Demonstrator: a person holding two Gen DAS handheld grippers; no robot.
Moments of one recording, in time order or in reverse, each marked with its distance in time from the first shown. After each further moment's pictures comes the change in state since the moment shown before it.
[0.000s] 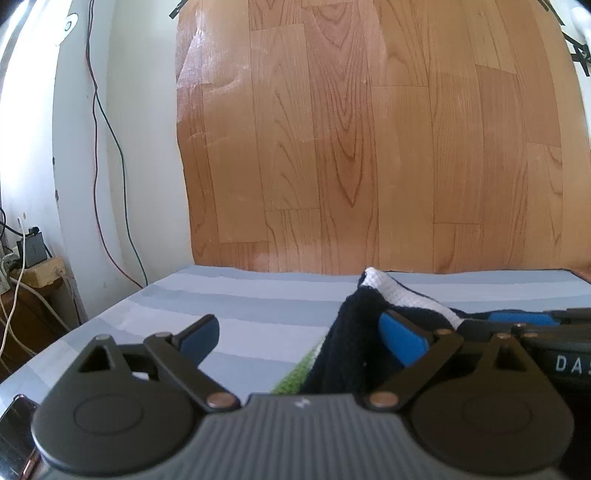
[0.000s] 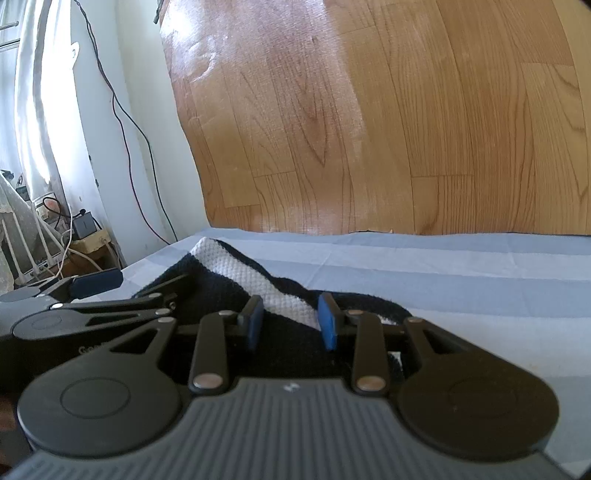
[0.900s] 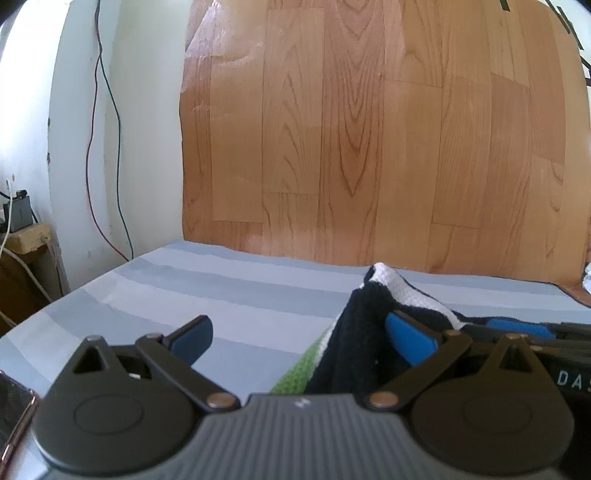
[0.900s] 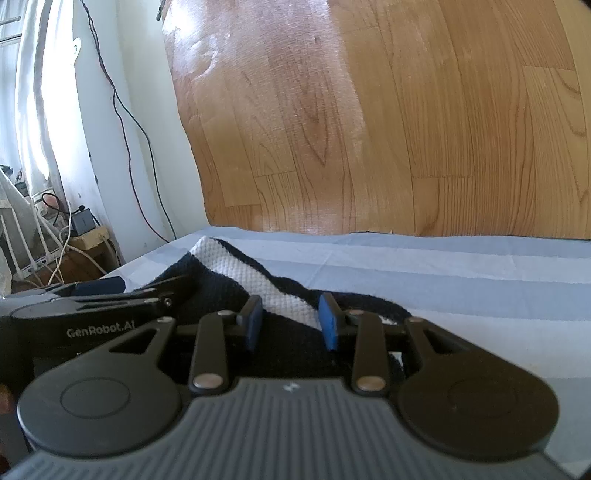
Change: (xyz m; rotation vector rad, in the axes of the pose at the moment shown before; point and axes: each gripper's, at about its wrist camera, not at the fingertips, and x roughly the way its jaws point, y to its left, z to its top) left arm 0.009 0.018 -0.001 -0.094 0.056 -0.073; right arm 0.000 0.005 0.000 -0.022 0.001 -0.017
